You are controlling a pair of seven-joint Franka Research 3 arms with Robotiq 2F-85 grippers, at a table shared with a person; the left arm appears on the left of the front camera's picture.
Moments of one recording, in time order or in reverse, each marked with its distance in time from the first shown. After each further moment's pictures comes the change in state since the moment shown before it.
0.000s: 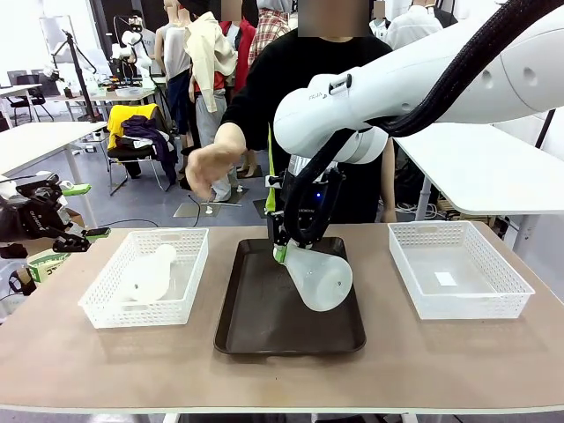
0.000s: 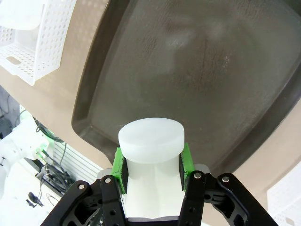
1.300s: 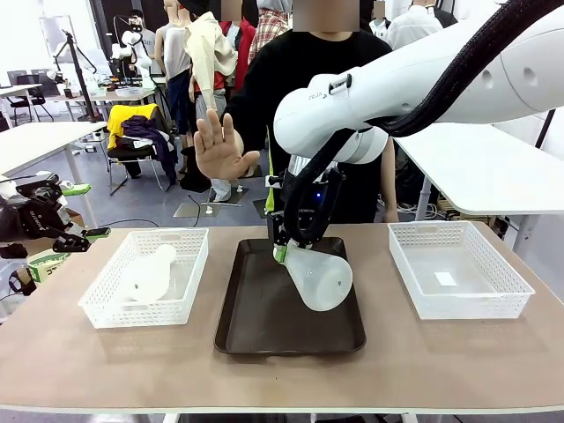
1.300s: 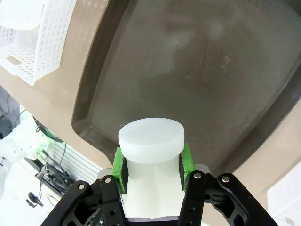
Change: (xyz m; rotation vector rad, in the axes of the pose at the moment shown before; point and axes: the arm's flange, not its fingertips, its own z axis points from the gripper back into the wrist) left arm 0.000 0.000 0.000 0.000 0.000 0.000; right arm 0.000 0.000 0.000 0.000 0.000 0.000
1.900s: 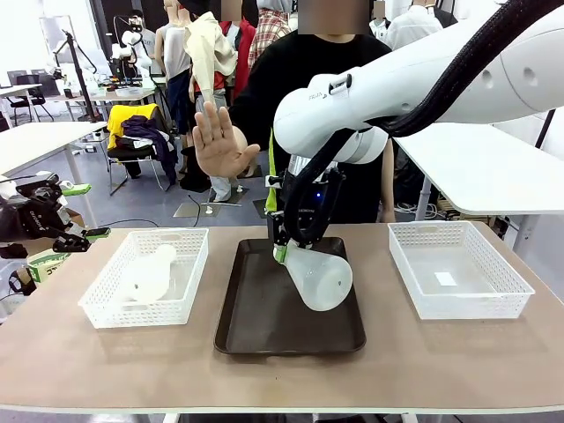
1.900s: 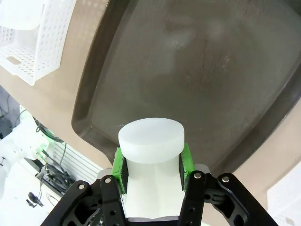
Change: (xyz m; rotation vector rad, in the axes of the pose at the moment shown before) left arm 0.000 0.000 0.000 0.000 0.000 0.000; right arm 0.000 0.000 0.000 0.000 0.000 0.000
